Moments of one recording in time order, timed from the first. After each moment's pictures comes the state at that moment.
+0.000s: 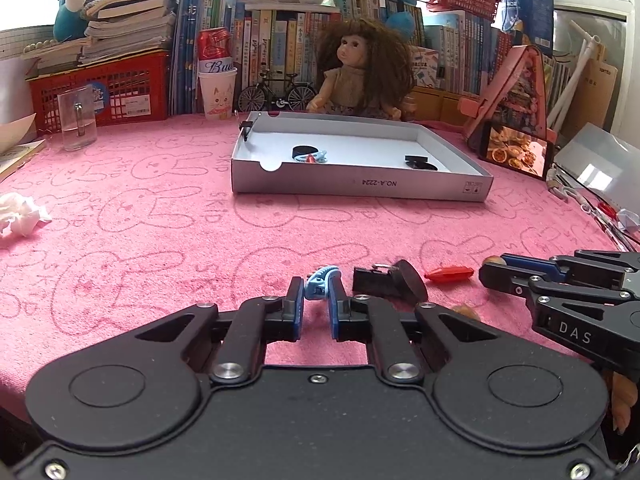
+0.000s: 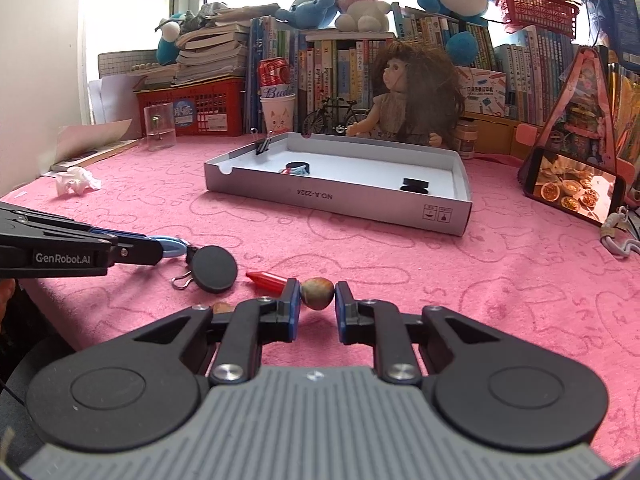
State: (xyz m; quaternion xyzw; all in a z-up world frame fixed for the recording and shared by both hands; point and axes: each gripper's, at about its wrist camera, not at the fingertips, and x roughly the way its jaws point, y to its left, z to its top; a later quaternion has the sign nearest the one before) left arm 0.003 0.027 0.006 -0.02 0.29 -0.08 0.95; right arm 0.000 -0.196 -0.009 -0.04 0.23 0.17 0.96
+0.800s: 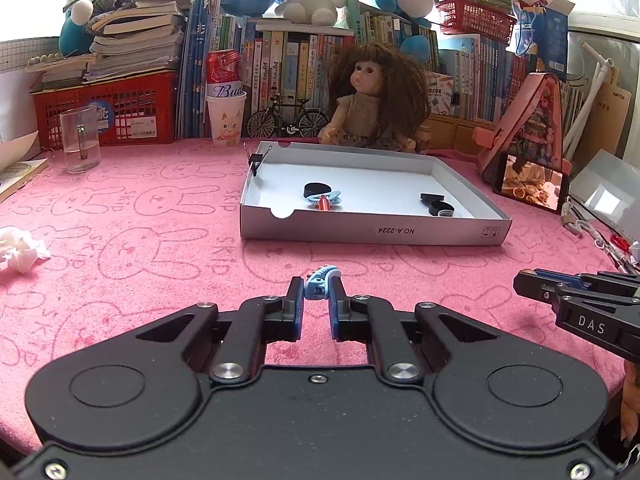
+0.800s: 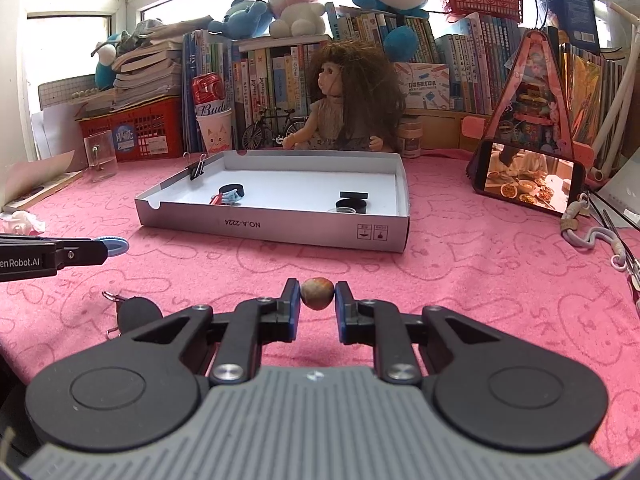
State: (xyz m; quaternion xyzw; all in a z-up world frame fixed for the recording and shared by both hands) left arm 0.038 0.029 0.022 -0.03 0.27 -0.07 0.96; right arm 0.031 -0.216 0.003 0.00 0.24 0.10 0.97
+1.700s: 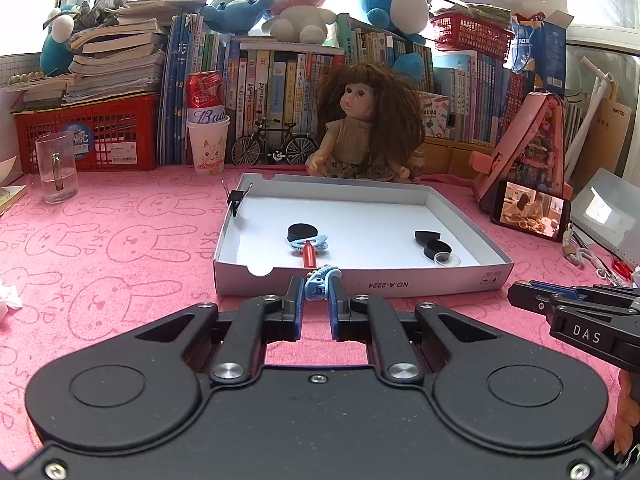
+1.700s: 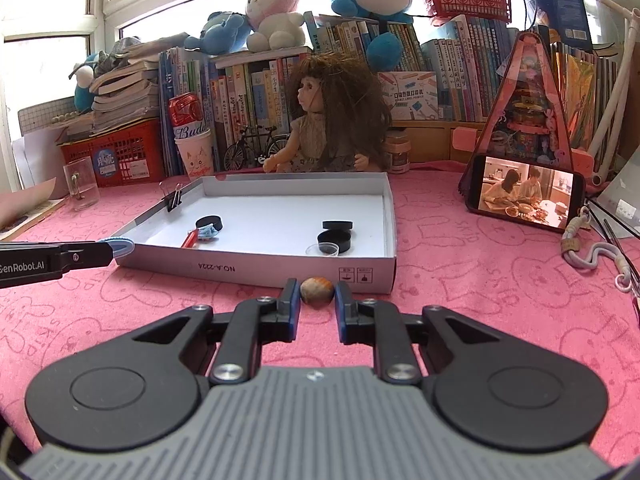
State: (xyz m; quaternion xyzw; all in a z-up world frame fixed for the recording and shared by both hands) left arm 0.082 0.016 0.037 -0.03 0.24 -0.08 0.97; right arm 0.066 -0.225 0.017 0.02 0.23 0.09 0.97
